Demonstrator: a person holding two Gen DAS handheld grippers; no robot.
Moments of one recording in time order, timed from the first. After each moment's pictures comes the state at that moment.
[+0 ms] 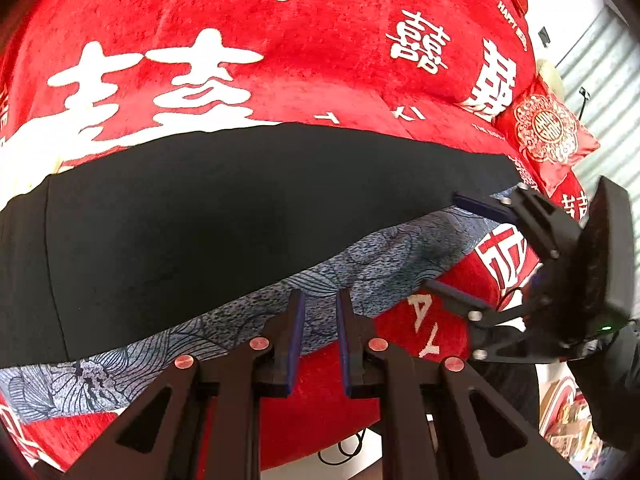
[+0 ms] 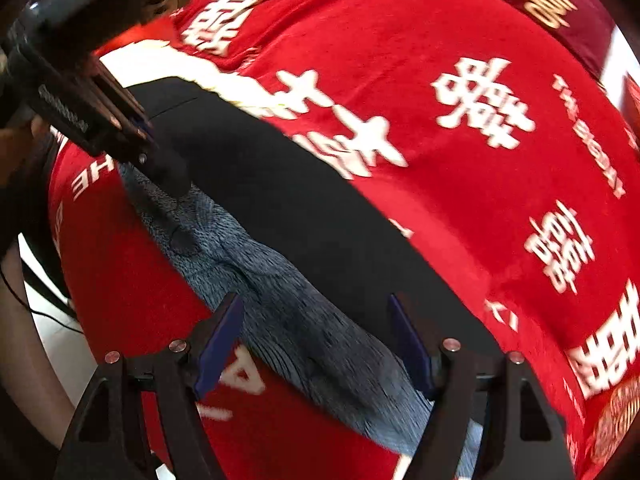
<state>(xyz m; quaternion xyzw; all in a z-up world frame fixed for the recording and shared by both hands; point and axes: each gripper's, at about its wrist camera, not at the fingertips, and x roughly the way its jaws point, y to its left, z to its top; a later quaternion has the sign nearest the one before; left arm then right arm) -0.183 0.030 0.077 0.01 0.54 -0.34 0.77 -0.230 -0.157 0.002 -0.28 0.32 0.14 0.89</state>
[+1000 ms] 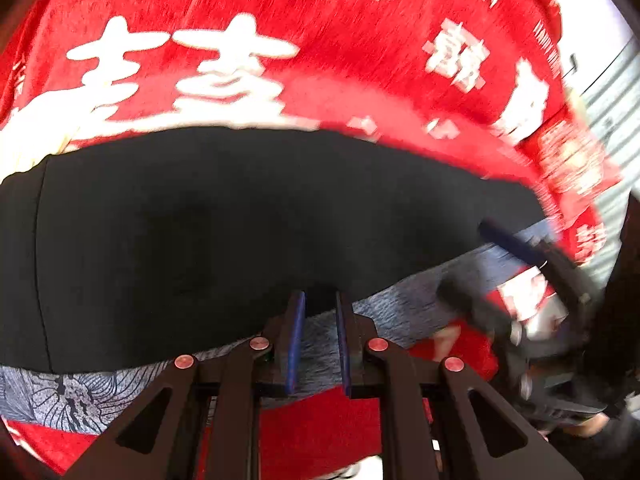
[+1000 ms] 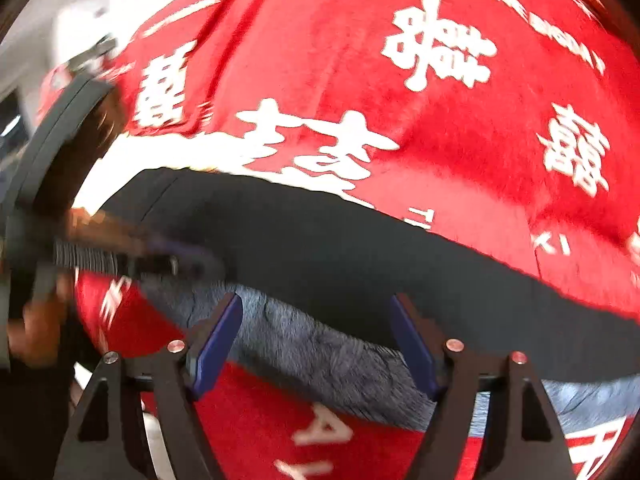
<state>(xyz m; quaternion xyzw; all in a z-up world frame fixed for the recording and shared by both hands) -0.162 0.022 0.046 -0.01 0.55 -0.29 0.78 -0.212 -0.166 0.015 -0.02 0.35 0.05 0.93</state>
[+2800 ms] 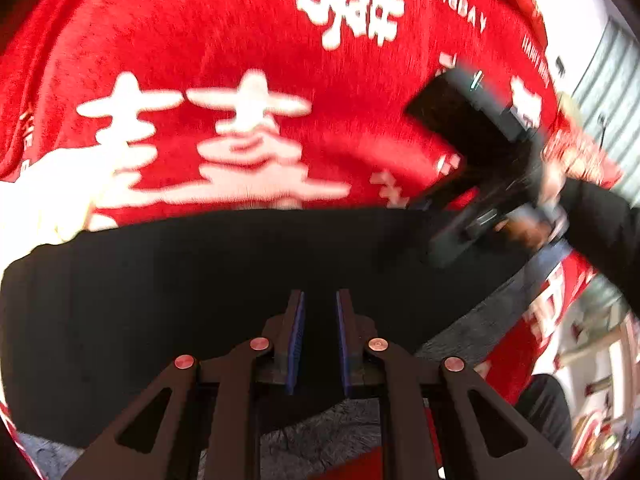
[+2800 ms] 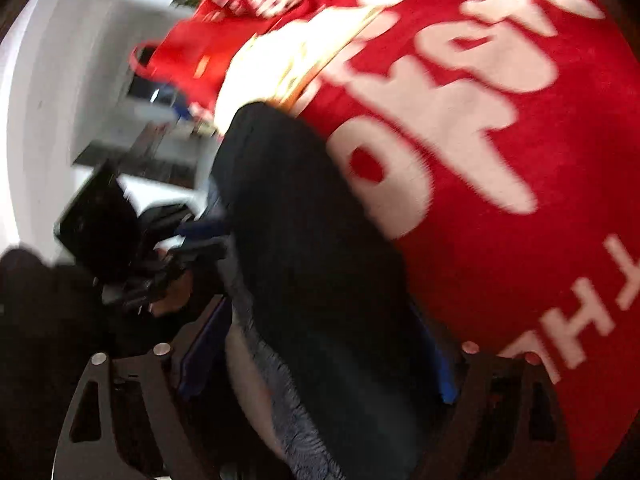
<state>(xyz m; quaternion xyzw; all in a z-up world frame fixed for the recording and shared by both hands) -0.133 0.042 0.059 0.01 0.48 -0.30 0.82 -0.015 -0.190 -0.031 0.07 0.60 0.51 0.61</state>
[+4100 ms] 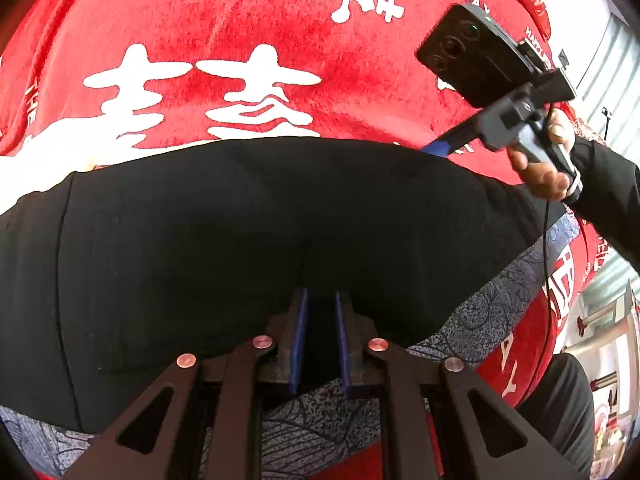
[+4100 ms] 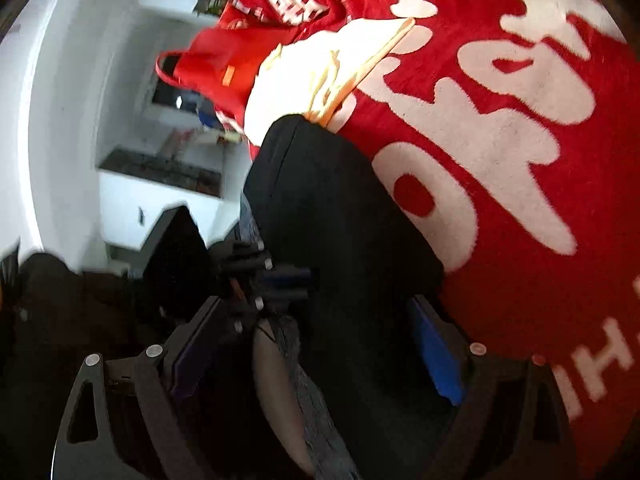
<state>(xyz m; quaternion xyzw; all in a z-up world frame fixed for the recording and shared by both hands) -0.151 0.054 0.036 0.00 0.47 -0.30 0.83 -0.004 -0.191 -0.013 0.10 0.59 0.53 0.60</state>
